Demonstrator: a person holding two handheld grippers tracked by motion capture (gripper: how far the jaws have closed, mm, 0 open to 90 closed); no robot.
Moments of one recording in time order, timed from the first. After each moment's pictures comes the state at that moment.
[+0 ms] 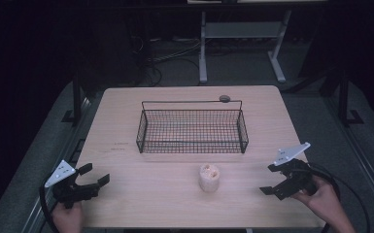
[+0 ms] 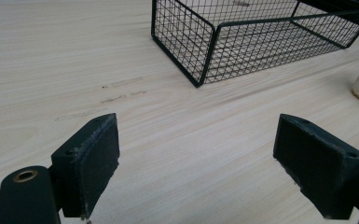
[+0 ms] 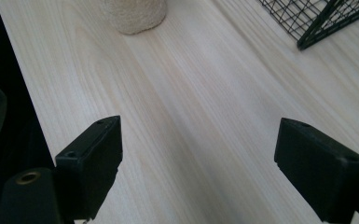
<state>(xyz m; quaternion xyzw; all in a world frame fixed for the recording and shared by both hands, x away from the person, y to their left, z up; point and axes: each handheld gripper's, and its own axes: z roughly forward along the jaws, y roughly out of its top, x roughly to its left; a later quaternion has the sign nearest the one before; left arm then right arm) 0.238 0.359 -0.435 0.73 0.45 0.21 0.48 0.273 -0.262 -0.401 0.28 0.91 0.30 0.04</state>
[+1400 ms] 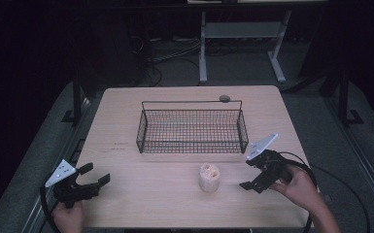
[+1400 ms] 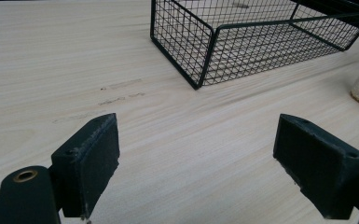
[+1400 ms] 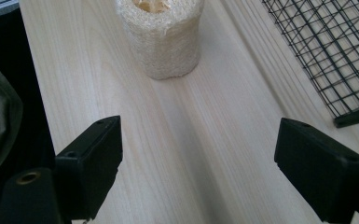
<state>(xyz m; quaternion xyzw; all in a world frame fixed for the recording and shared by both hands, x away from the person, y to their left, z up) 0.239 0.358 -0.435 0.73 0.44 0.21 0.48 0.296 -0.200 -0.386 0.21 0.94 0.27 0.02</state>
